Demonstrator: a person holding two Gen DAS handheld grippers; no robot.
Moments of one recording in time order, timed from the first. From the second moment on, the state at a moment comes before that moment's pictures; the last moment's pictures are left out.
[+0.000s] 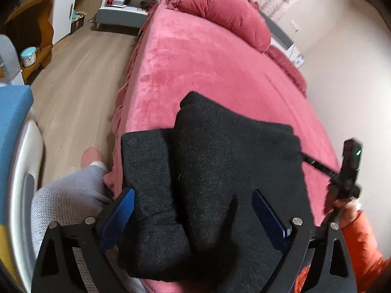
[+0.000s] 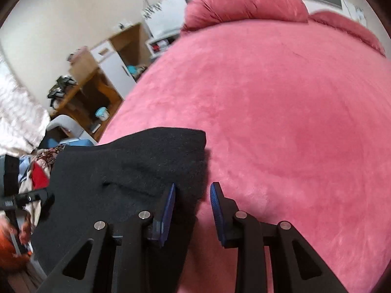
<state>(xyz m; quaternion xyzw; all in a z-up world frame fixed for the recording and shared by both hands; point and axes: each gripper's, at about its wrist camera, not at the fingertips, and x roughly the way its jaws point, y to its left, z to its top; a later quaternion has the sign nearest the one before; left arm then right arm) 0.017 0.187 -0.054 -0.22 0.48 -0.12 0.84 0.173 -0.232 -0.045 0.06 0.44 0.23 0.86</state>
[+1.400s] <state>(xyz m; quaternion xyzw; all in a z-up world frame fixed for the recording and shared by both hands) 0.021 0.185 -0.040 -0.22 0.48 -0.14 0.83 0.077 -0.178 -0.070 0.14 0.44 0.13 0.88</state>
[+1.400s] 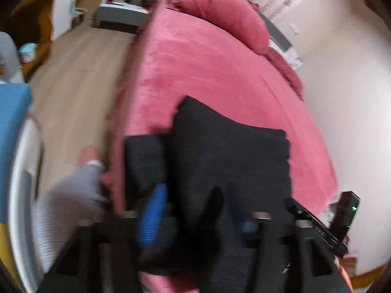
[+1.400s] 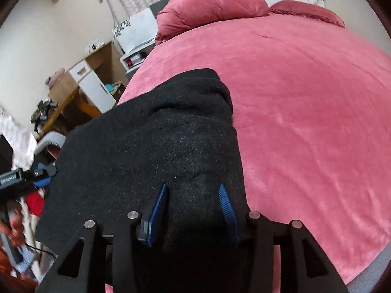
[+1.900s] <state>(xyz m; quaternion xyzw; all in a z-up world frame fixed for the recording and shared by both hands) 0.019 0.177 0.028 -0.18 0.44 -0.19 0.86 0.044 -0.212 -0.041 0.23 0.40 0.19 0.87</state>
